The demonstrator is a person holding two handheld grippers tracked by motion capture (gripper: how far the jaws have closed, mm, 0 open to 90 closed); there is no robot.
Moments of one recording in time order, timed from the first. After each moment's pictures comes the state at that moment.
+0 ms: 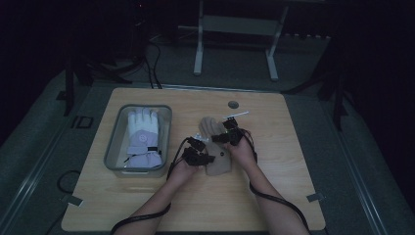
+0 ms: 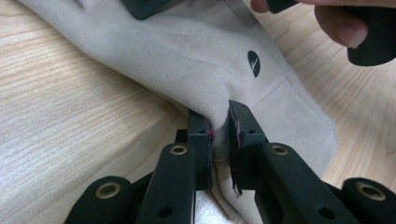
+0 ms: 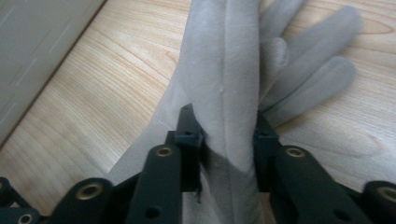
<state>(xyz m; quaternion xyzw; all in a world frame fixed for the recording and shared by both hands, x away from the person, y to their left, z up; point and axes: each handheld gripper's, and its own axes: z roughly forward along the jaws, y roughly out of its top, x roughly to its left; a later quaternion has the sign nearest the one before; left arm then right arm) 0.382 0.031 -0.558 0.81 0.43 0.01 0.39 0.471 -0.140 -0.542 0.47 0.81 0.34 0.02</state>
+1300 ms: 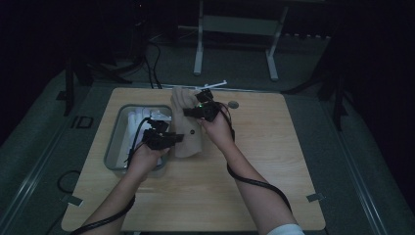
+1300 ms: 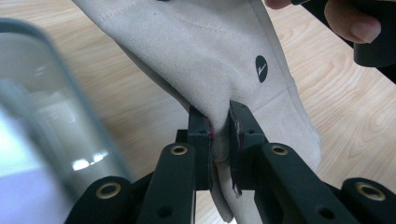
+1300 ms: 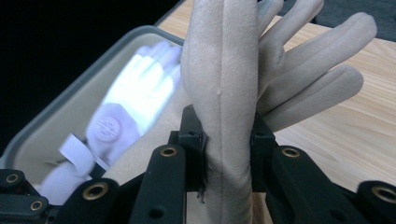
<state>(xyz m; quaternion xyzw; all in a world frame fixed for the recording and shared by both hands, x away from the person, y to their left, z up) 0.354 0.145 -0.448 0.78 0.46 0.10 0.42 0.461 -0.037 -0.420 0.40 0.81 0.42 0.04</state>
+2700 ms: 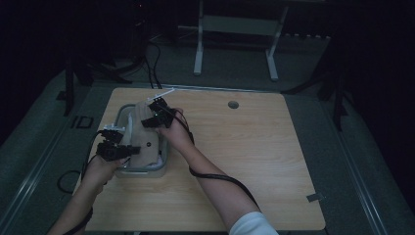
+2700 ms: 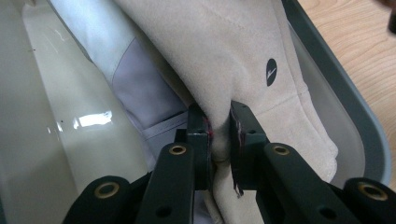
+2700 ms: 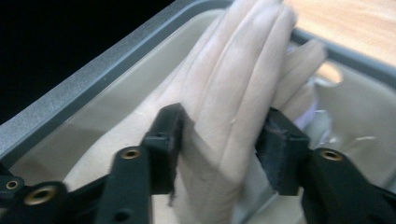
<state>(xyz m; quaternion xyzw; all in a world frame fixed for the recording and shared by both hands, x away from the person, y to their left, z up) 0.335 0.256 -0.493 0.76 0.55 0.07 0.35 0.464 0.084 -0.468 0.33 0.86 0.40 0.03</state>
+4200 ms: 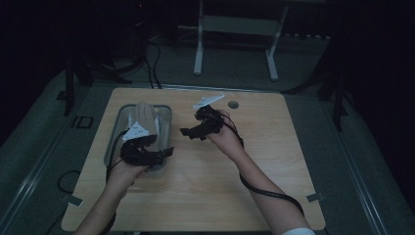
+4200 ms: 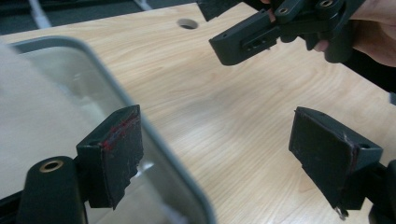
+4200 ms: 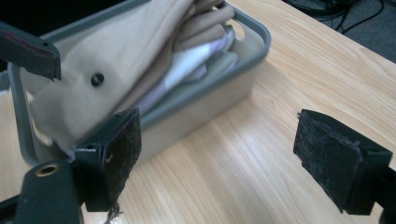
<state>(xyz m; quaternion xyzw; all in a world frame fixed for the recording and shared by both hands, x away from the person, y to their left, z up) 0.303 0.168 -0.455 0.76 0.41 0.15 0.48 0.426 -0.060 -0.436 0.25 0.87 0.41 0.09</state>
